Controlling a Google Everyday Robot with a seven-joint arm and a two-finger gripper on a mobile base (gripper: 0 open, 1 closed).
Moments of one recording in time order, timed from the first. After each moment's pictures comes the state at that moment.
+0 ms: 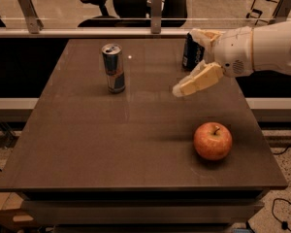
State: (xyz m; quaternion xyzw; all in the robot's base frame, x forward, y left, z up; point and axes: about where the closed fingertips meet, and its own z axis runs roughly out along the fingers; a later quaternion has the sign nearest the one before) arm 0.553 -0.100 0.948 -0.52 0.66 0.23 0.49
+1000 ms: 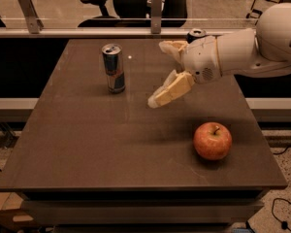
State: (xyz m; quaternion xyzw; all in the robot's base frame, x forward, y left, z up) arm 0.542 -0.030 0.924 -0.57 0.62 0.29 0.46
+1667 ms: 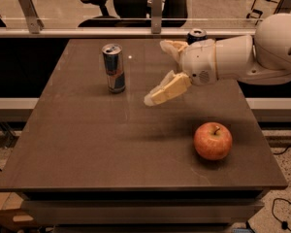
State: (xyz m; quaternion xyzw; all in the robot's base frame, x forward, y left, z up) arm 0.550 -0.030 0.922 -0.54 0.62 0.29 0.49
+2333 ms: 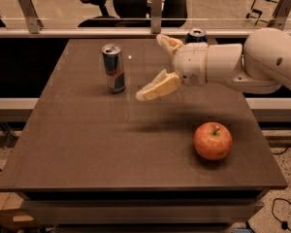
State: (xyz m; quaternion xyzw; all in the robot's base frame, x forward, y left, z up) arm 0.575 -0.016 0.922 -0.53 0.59 0.27 0.55
